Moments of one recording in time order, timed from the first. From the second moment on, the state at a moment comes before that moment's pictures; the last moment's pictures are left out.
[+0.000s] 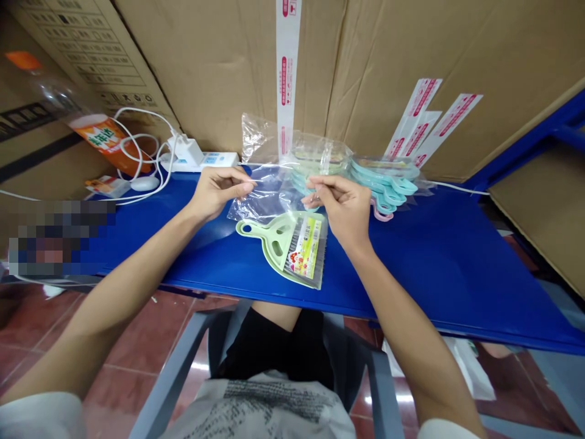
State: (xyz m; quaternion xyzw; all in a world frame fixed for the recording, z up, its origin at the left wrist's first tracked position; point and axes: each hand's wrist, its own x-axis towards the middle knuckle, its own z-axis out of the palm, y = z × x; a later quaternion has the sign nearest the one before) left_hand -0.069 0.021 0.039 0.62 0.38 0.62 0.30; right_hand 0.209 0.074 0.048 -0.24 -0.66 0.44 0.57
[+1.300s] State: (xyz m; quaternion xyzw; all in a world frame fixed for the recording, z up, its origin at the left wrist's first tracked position) left_hand -0.074 0.029 0.032 0.57 0.39 0.67 0.26; right_hand 0.209 0.069 0.046 -0.26 -0.66 0.53 0.45
